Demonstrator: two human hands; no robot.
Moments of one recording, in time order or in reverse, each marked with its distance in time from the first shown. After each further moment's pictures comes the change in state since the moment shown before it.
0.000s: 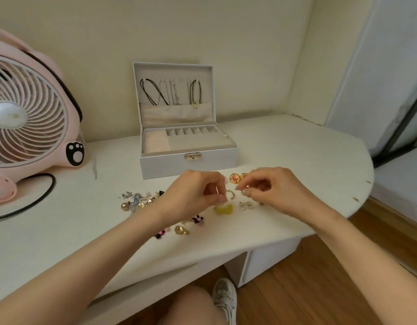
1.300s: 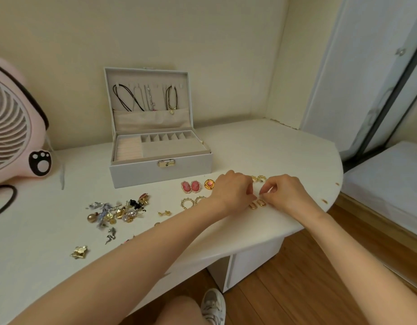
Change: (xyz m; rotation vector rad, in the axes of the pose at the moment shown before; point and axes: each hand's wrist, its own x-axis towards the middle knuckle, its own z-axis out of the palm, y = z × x) left_hand 0.105 0.047 0.091 0.221 -0.018 -0.011; right_hand 0.004 0.078 -0.032 -0.272 0.185 0.396
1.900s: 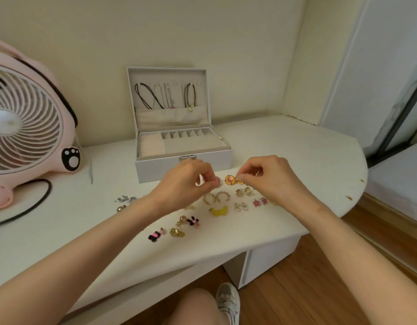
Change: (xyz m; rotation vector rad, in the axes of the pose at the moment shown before) left_hand -0.090 -0.073 -0.082 -0.096 0.136 0.006; right_hand -0.029 -0.088 0.002 0.249 0.003 -0.243
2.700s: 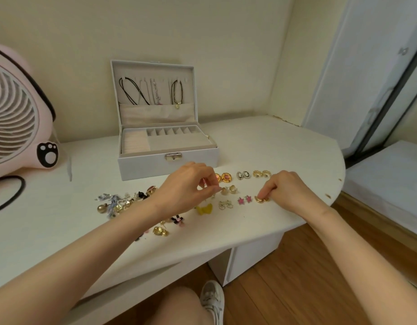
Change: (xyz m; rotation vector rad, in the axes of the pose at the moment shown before) left_hand 0.004 0.016 0.020 -0.041 -0.031 0.059; right_hand -0.001 0.065 -0.023 -0.322 -0.132 0.225
